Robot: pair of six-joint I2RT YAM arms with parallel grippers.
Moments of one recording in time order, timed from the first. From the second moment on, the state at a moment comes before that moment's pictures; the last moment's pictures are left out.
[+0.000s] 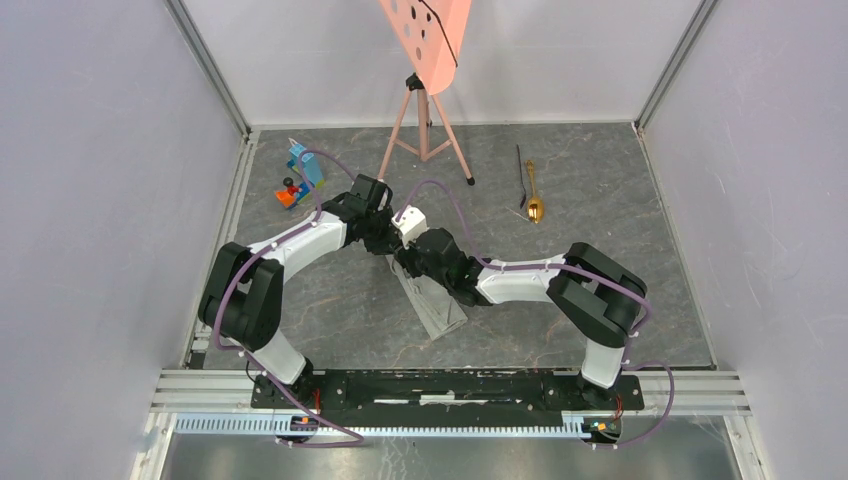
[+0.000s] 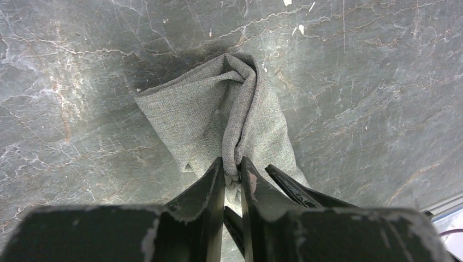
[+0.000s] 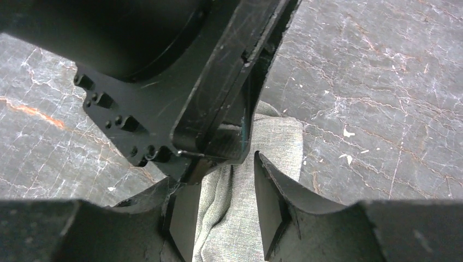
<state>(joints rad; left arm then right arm) -0.45 1.63 1.05 -0.44 0.14 -0.61 0.99 1.82 0.95 0.46 0.22 0.08</state>
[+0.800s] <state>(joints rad) -0.44 1.63 1.06 -0.45 0.16 -0.61 0.99 1.83 0.92 0.52 0.26 0.15</state>
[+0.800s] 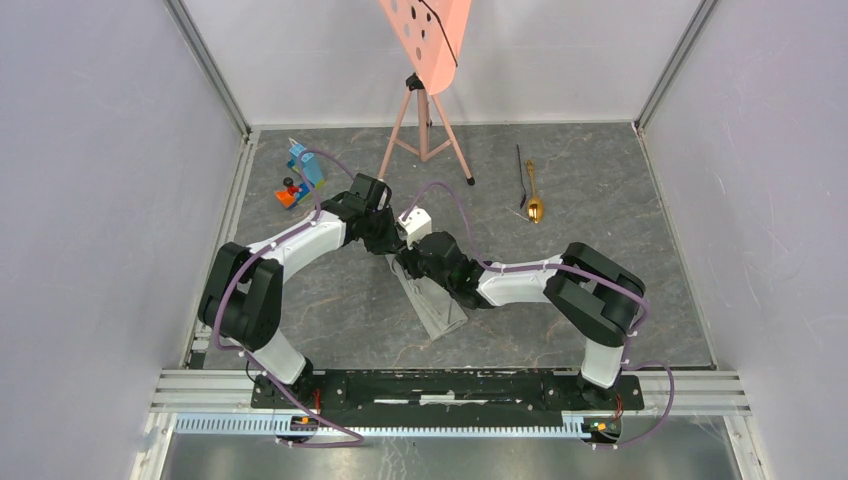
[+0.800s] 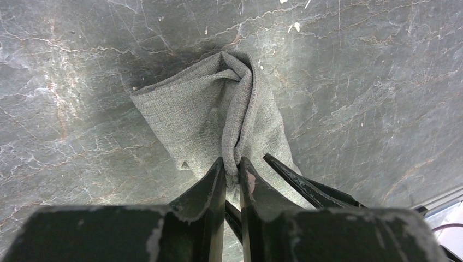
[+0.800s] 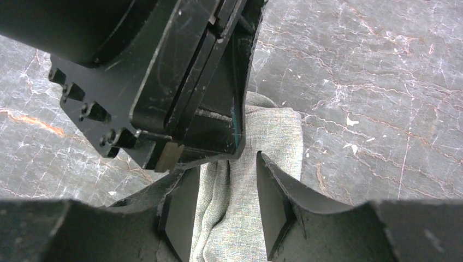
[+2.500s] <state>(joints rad) -0.42 1.28 0.69 -0.22 -0.09 -0.62 0.95 1.86 0.90 0.56 0.22 0.33</state>
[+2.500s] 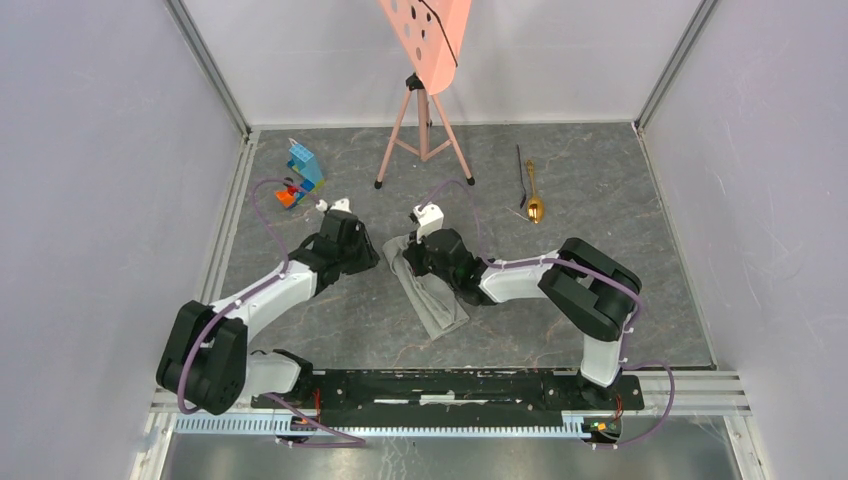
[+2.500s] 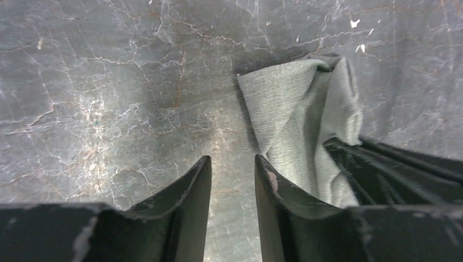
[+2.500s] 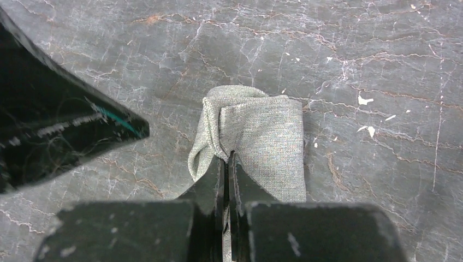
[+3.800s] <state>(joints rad) -0.63 1.51 0.65 0.20 -0.26 -0.30 0.91 1.85 0.89 0.57 0.13 0.40</state>
